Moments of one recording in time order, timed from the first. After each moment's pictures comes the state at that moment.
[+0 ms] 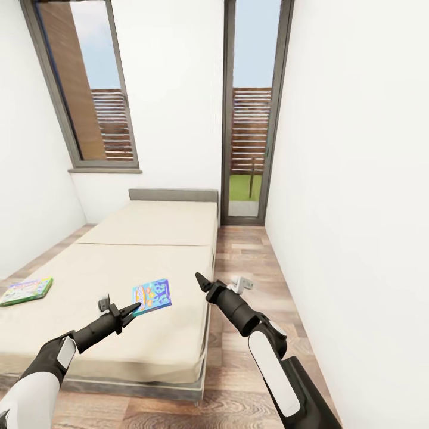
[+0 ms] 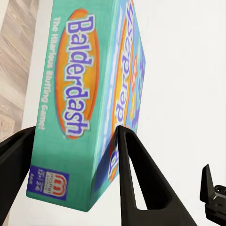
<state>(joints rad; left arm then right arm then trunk) -0.71 0.16 0.84 -0.46 -0.07 0.77 -1.20 -0.37 0.15 0.36 -1.44 -0.75 0.29 0.00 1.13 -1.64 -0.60</state>
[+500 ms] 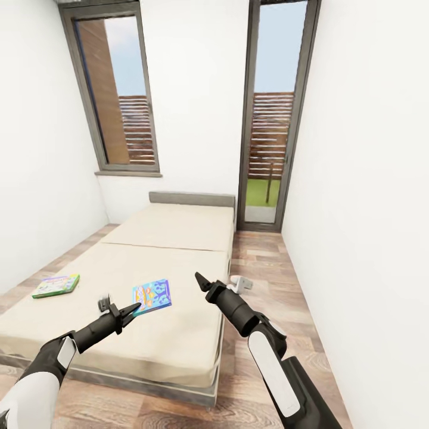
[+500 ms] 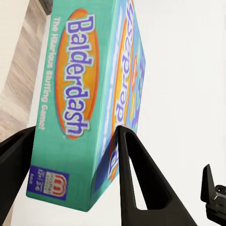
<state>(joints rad) -0.71 0.16 0.84 -0.46 -0.07 0.77 -1.20 -0.37 0.15 0.36 -1.44 -0.75 0.29 0.00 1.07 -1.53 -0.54</state>
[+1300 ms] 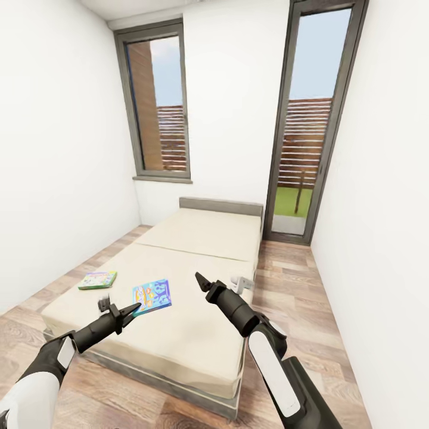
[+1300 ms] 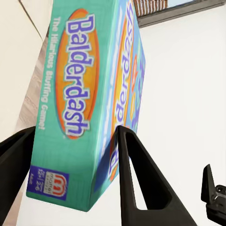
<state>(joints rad) -0.71 0.16 0.84 -0.46 -0.07 0.77 -1.20 -0.37 0.15 0.36 -1.44 -0.75 0.29 0.00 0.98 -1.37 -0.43</state>
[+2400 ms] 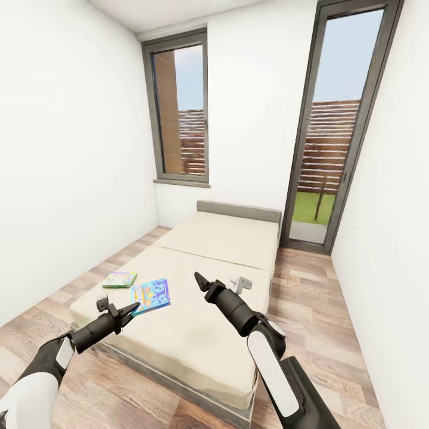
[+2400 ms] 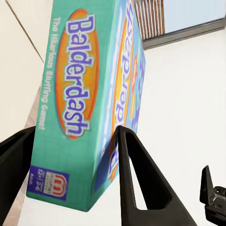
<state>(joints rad) -0.71 0.16 0.85 -0.46 -0.07 0.77 -1.20 -0.37 0.16 0.36 -1.44 -0.75 0.29 0.00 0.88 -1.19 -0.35</state>
